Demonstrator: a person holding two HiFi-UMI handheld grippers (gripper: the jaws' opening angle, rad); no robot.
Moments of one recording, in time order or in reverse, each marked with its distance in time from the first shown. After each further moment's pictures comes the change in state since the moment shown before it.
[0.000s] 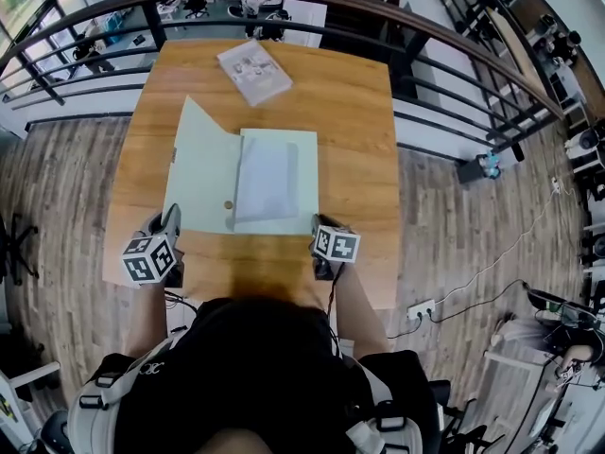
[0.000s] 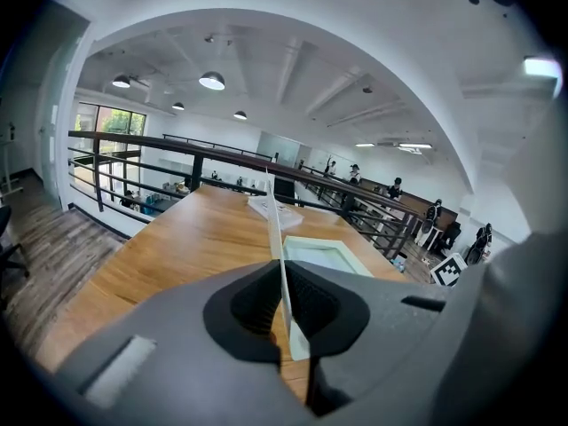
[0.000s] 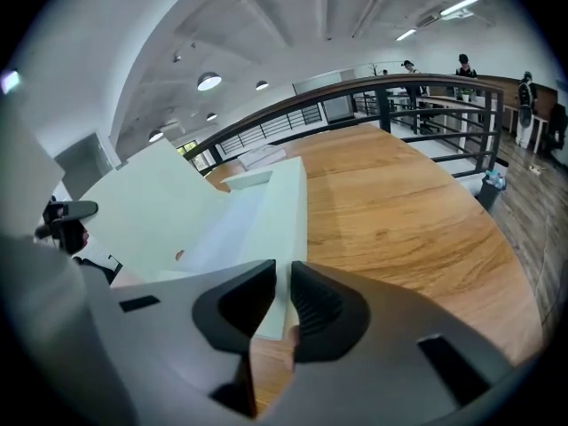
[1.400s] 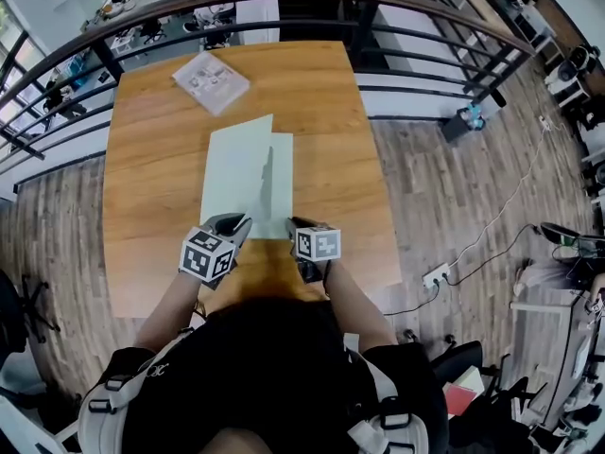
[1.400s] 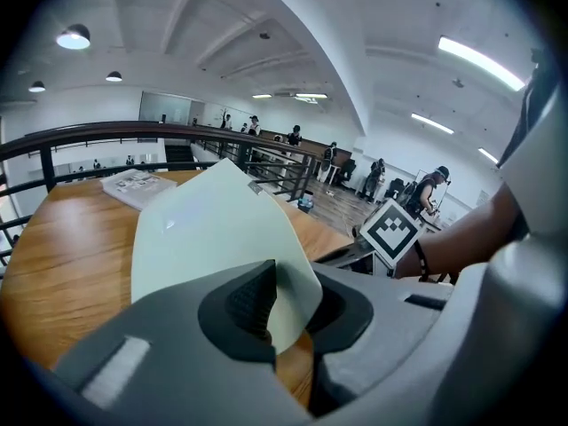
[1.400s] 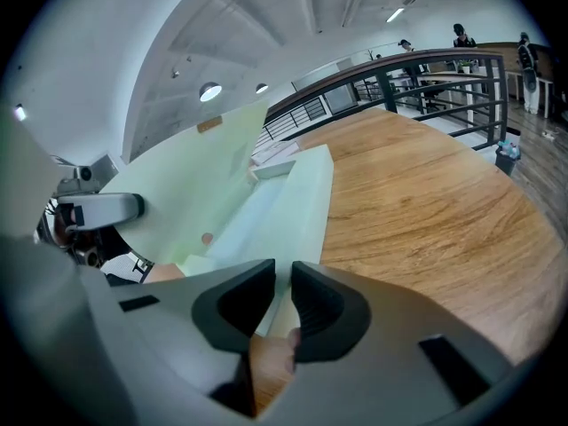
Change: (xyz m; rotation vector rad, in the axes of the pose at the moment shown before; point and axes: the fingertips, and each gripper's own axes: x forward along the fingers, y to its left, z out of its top) left arm 0.084 -0.202 -0.070 0.430 0.300 -0.571; right arm -0.001 0.039 -0.026 0.078 0.000 0.130
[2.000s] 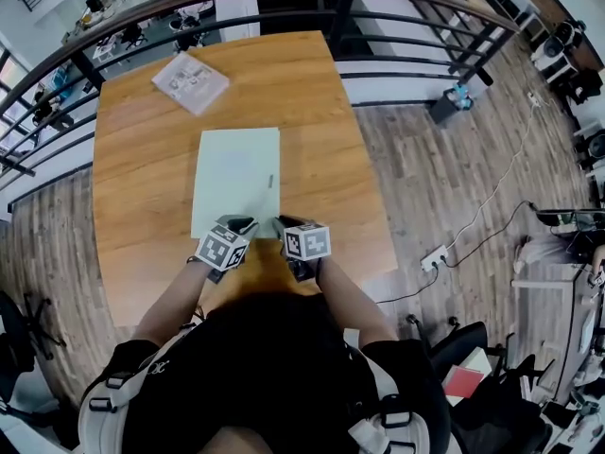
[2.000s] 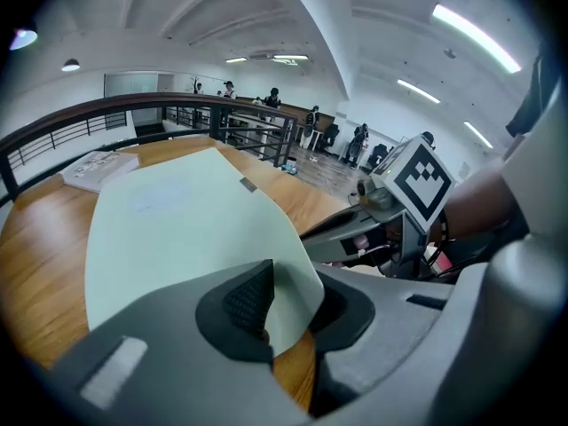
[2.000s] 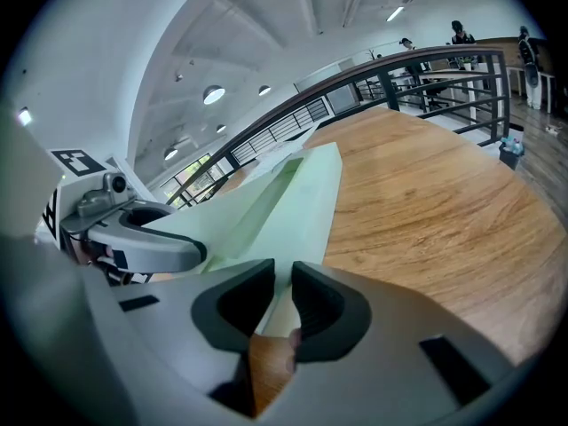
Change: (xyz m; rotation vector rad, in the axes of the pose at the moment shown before) left arm 0.065 -0.020 -0.047 0.110 0.227 -0.090; right arm -0.001 0.007 -0.009 -0.003 -0.014 0.028
